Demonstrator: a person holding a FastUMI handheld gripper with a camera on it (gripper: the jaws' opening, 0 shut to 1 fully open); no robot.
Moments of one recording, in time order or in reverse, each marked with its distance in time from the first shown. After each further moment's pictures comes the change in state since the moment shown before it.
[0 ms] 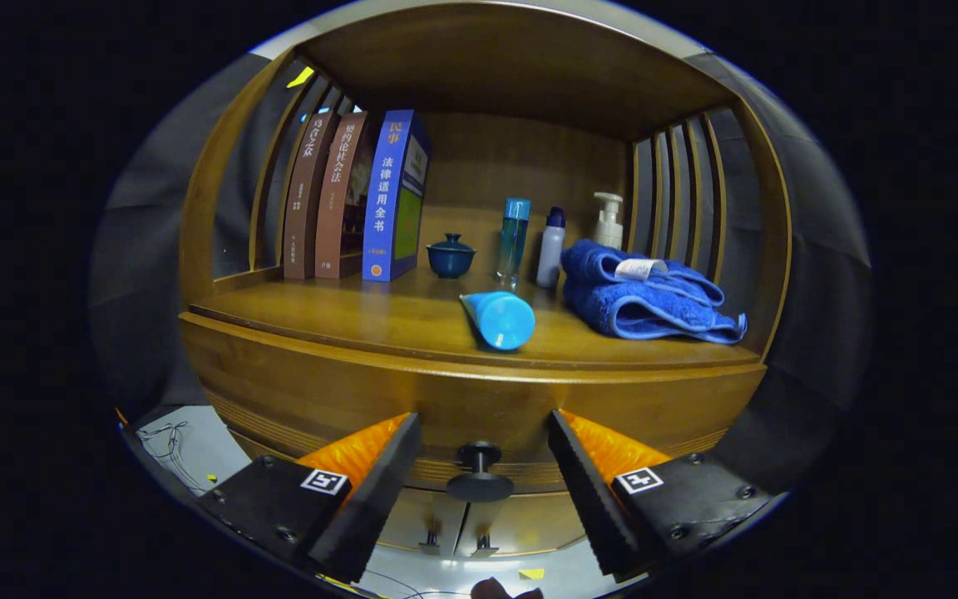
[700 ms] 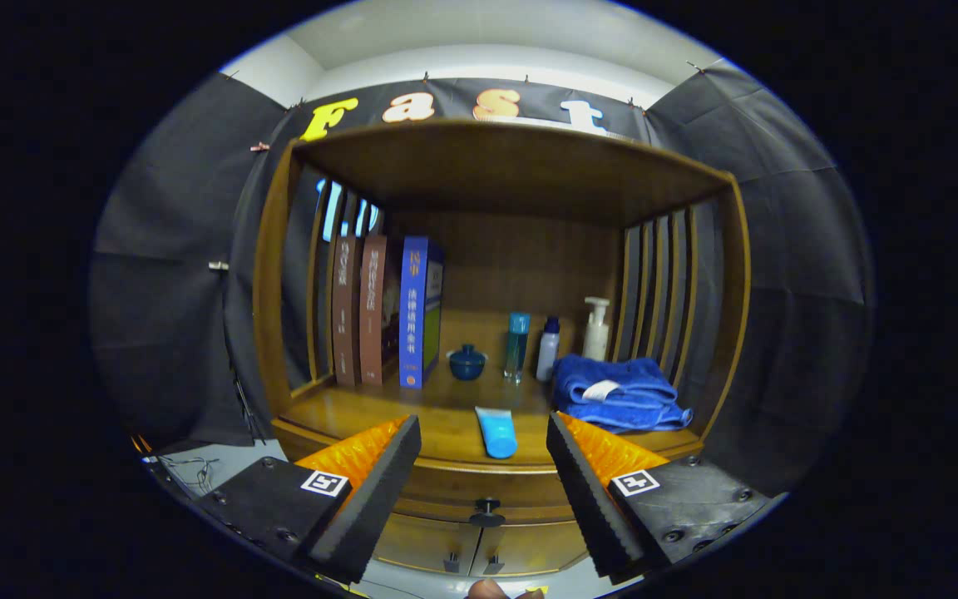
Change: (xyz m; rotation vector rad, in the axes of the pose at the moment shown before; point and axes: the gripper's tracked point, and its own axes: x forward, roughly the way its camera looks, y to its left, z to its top) arm -0.106 -0.007 0.148 0.067 -0.187 0.060
